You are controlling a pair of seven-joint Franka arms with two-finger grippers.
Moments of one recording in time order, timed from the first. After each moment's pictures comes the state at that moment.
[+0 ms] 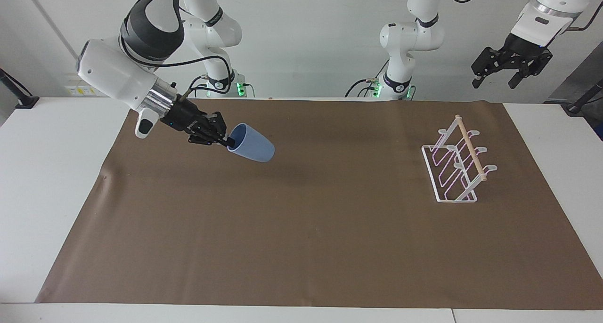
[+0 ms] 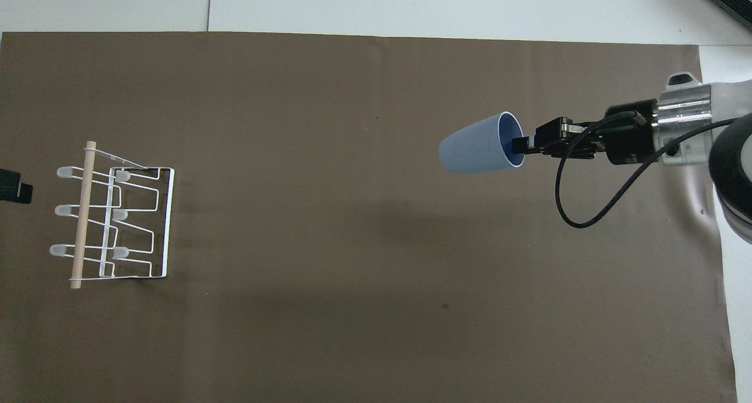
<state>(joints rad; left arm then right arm) -0.08 -0.07 0.05 -1.47 -0.01 1.39 0.03 0.02 0.08 -0.01 -1.78 0.91 1.82 -0.17</state>
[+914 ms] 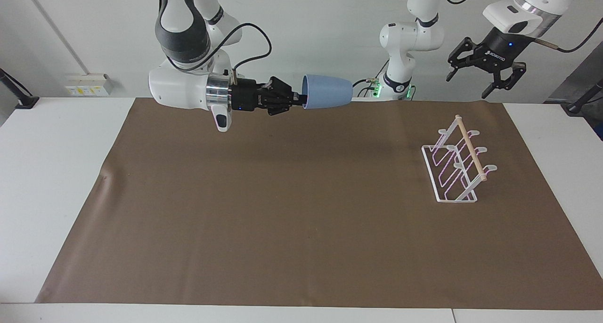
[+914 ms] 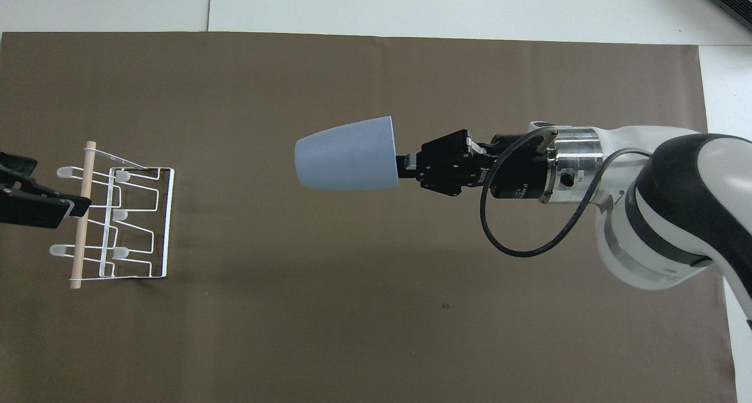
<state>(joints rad) -0.09 -0.08 0.00 -1.50 -0.21 1.44 0.54 0.25 0.04 0.00 -1.95 1.59 1.85 -0.17</state>
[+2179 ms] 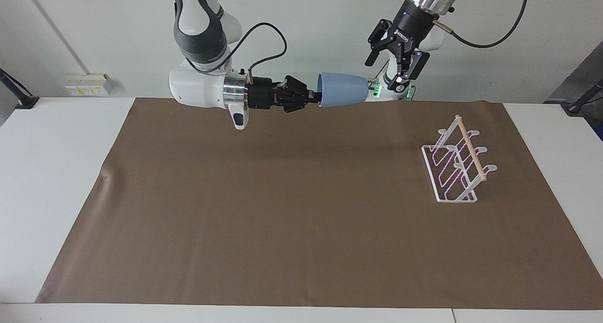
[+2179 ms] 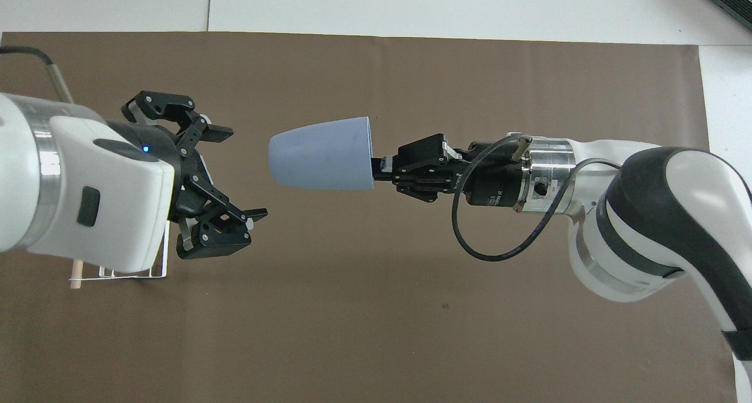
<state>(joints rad) -0.12 -0.09 -0.31 -1.52 -0.32 1.76 0.80 0.30 0.03 -0.01 -1.96 1.66 1.91 -0.17</state>
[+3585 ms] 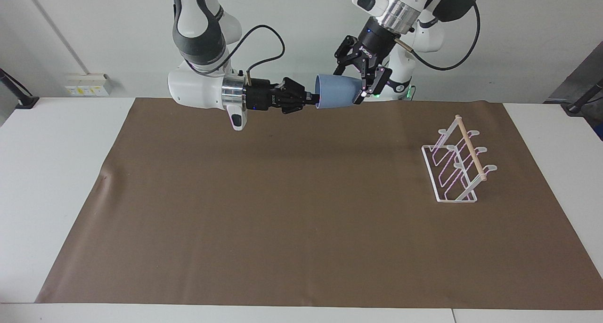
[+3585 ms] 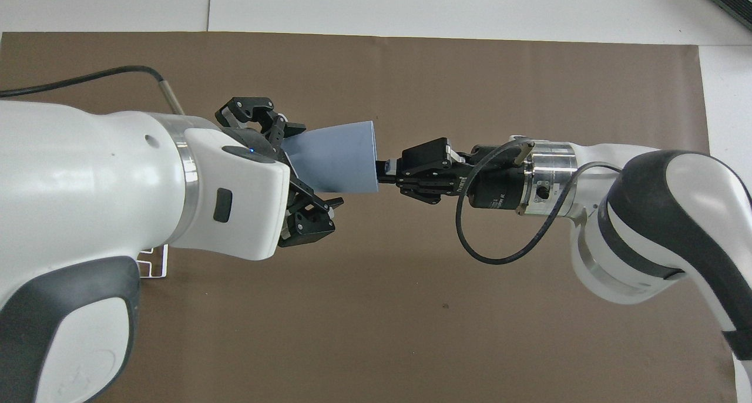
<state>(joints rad) -0.23 -0.06 -0.31 -1.61 -0.32 1.98 0.68 0.30 0.02 -0.01 -1.99 1.66 1.91 -0.19</state>
